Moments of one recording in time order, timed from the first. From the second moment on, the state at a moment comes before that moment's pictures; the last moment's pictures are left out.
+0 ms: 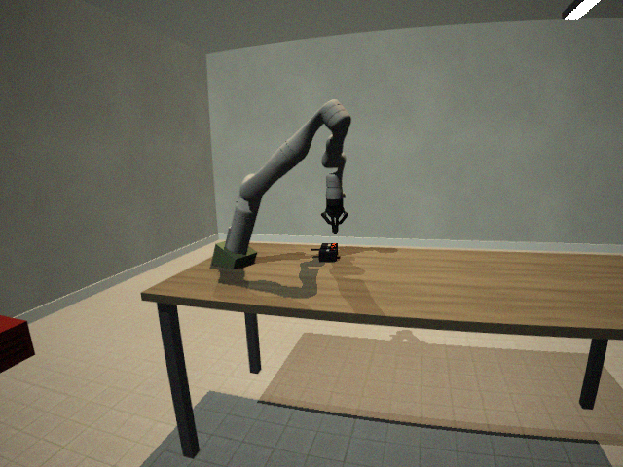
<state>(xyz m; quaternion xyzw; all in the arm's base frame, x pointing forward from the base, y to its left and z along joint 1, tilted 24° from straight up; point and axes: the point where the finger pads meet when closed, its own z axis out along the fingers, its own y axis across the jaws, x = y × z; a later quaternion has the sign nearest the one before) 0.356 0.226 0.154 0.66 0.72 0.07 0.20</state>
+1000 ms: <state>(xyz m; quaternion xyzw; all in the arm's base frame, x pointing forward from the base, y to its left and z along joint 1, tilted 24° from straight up) 0.363 0.224 0.142 0.66 0.72 0.07 0.20</state>
